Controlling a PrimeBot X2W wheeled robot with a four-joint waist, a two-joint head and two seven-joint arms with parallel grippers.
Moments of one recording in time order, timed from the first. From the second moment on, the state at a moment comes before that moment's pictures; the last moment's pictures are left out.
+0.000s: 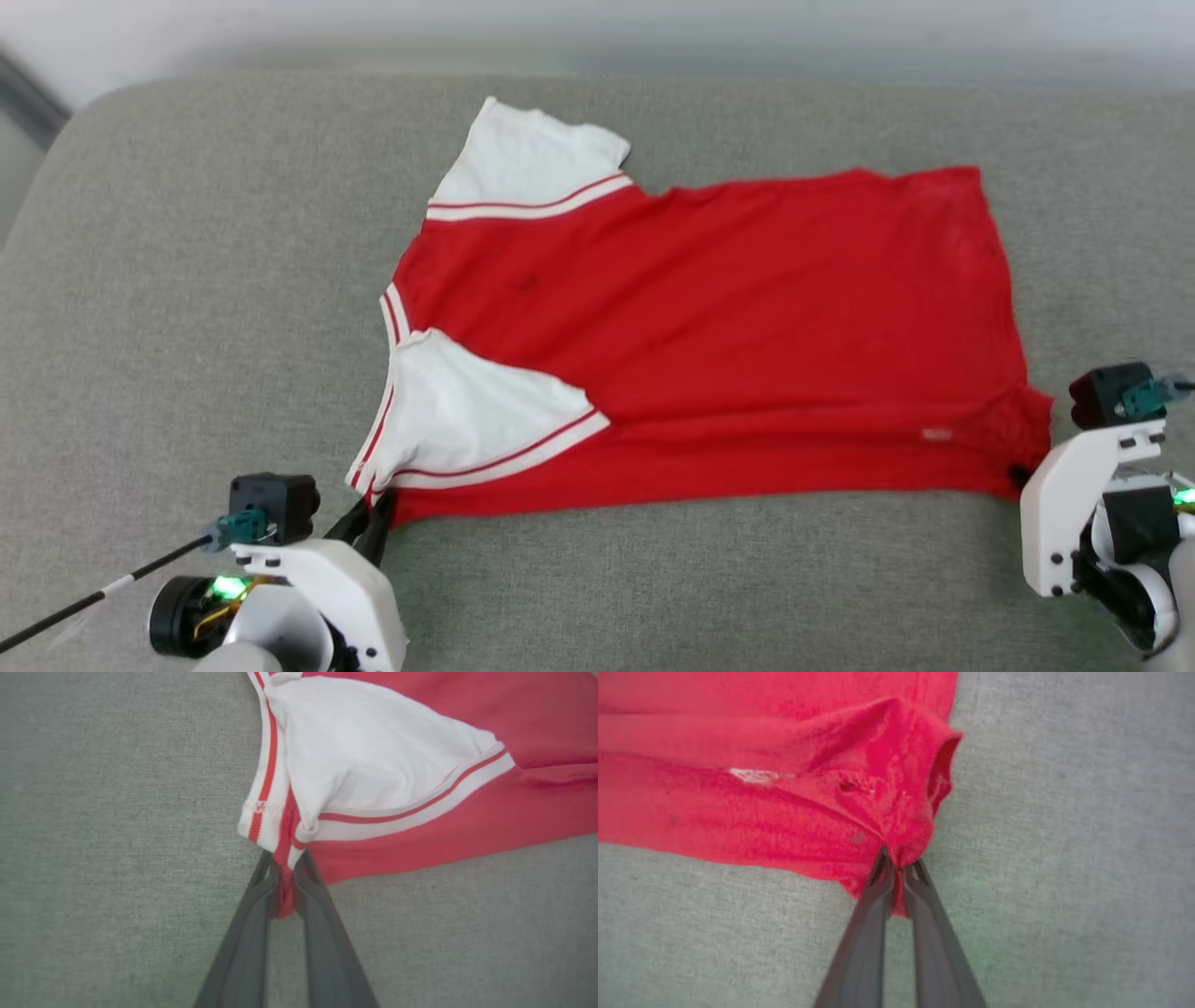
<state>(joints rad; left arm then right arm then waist) -0.16 0.55 -0.54 0.04 -0.76 0.27 0.09 -0.25 -0.30 0.01 0.23 0.23 0.13 0.69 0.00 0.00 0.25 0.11</state>
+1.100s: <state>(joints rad) 0.12 0.59 -0.61 0.07 -0.81 0.26 0.07 0.14 -0.28 -0.11 0.03 0.27 0.13 0.76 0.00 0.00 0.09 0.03</state>
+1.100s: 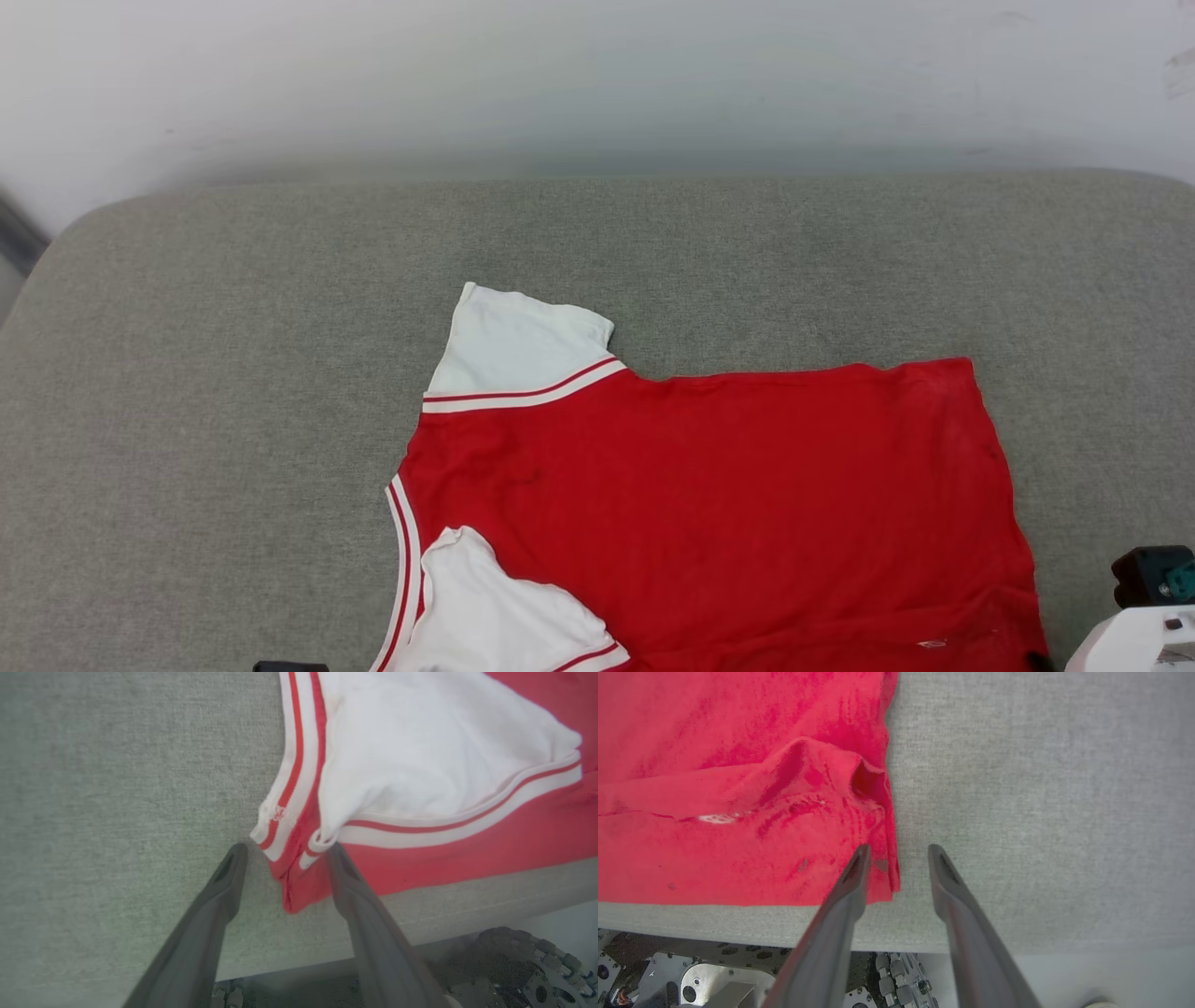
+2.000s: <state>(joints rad) 0.03 0.46 -0.30 -0.17 -0.54 0.27 -0.26 -0.02 -0.26 -0.04 -0.12 0.29 0.13 0.14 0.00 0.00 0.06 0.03</state>
